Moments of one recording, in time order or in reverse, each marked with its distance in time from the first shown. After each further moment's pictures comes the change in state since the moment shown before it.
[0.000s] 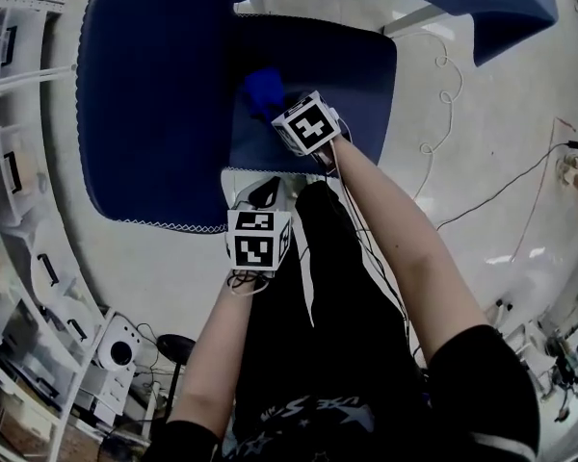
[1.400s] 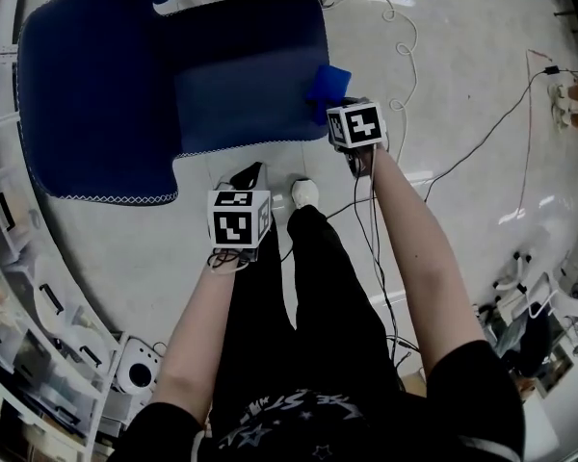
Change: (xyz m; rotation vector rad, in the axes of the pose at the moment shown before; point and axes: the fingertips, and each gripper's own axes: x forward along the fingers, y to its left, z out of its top) left arm 0.018 -0.079 -0.045 0.159 0.053 -0.076; right arm -0.158 -0.103 -0.213 0.455 -0.006 -0.385
